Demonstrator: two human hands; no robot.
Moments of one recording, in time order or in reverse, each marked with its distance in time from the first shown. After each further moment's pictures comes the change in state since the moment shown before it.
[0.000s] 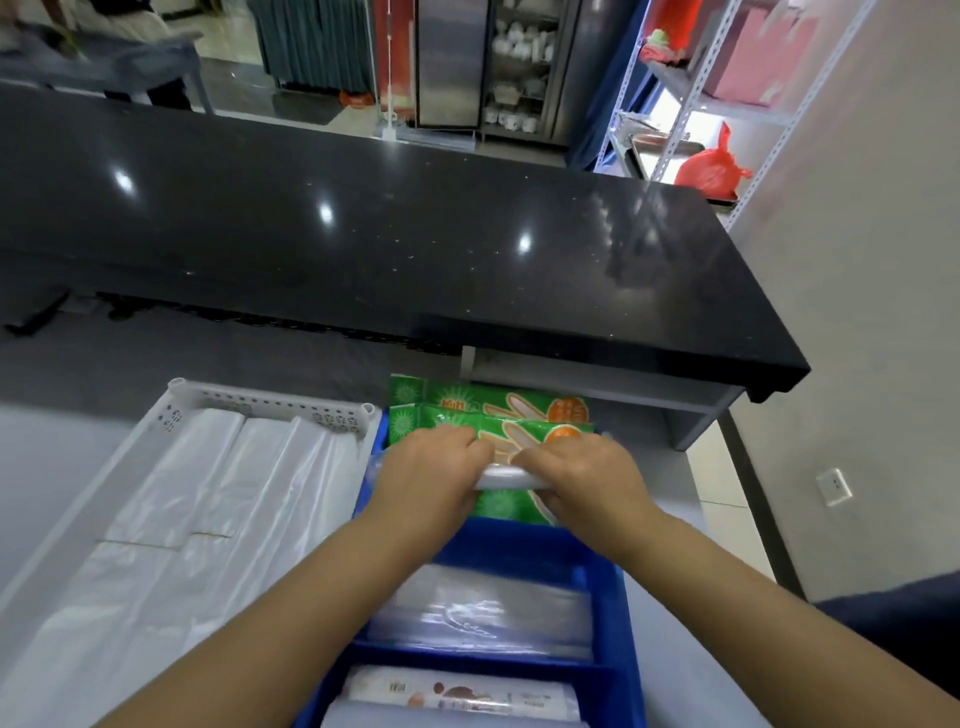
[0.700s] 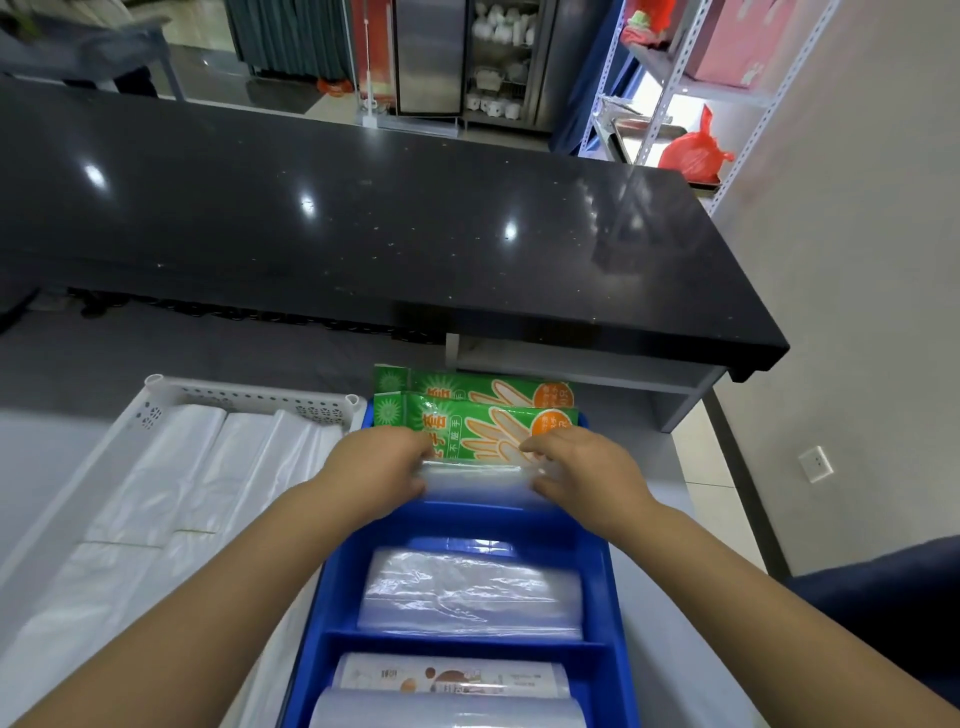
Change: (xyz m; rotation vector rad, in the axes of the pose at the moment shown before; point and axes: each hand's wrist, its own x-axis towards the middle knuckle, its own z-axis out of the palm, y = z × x) left_hand -0.003 -0.046 0.024 -0.142 -0.502 -0.246; right_hand -0.019 0.020 0.031 0.244 -0.157 0.311
